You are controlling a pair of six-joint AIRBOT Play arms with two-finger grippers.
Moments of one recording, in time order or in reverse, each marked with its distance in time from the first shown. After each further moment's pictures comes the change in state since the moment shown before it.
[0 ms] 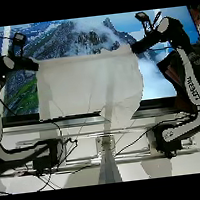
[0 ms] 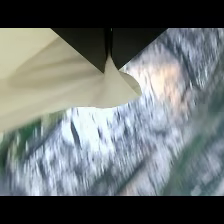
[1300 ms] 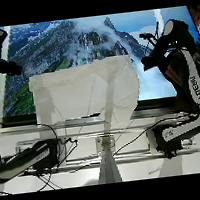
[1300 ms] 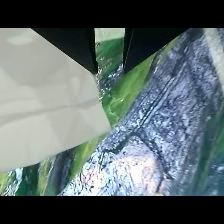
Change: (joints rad) left arm 0.024 0.269 0.120 0.110 -0.462 -0.114; right arm -0.085 0.016 -0.075 -0.076 0.425 0.043
